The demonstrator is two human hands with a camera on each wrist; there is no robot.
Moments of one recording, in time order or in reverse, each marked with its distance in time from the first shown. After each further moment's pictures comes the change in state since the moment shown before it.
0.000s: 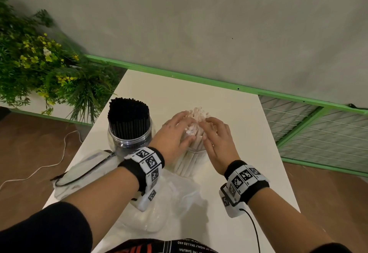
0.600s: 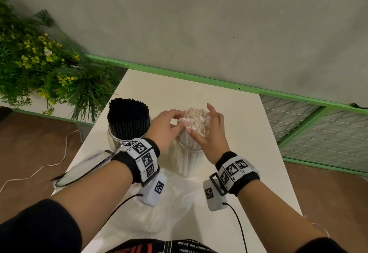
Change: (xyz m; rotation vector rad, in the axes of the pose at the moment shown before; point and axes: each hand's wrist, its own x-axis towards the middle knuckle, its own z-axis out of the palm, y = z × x) left_hand 0.014 -0.004 -0.017 -0.433 0.109 -0.295; right_hand 0.027 -0.016 0.010 0.387 0.011 0.321
